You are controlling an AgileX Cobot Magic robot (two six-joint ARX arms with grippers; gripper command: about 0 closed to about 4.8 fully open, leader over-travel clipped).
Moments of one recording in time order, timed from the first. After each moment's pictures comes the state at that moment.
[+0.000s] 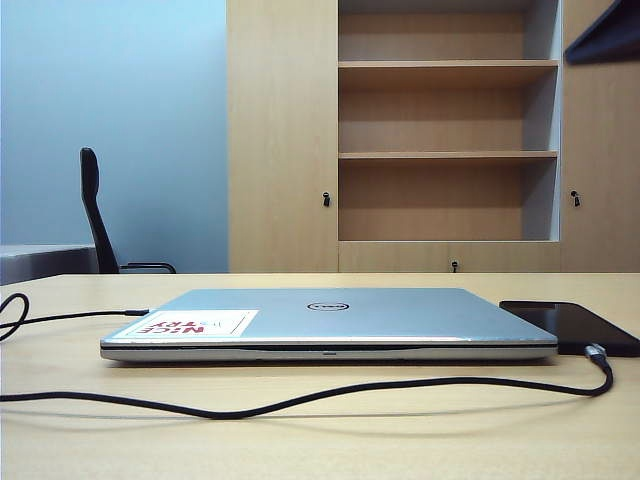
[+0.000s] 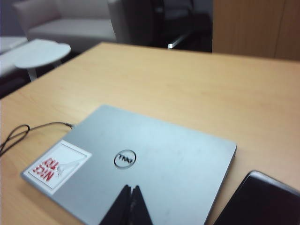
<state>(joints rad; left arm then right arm) 0.01 0.01 0.00 0.04 0.11 0.01 0.23 0.56 0.43 -0.03 -0.35 0.05</state>
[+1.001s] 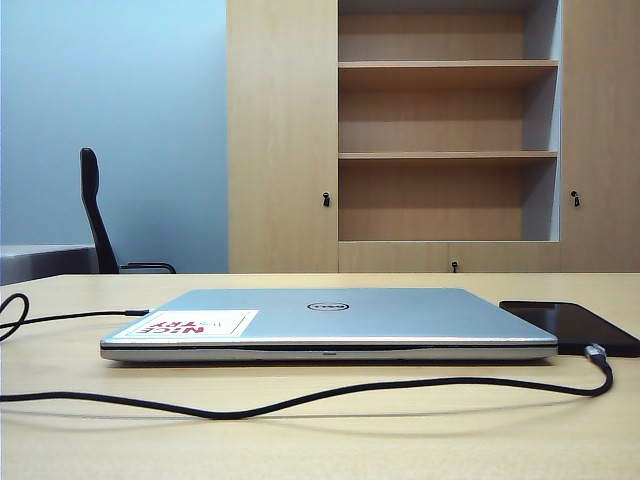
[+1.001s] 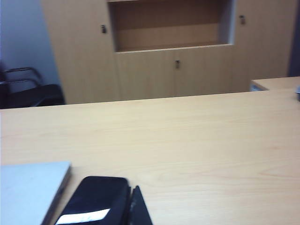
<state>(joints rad) 0.01 0.01 0.00 0.04 0.11 0.01 -0.04 0.00 0.01 0.09 0.01 0.05</state>
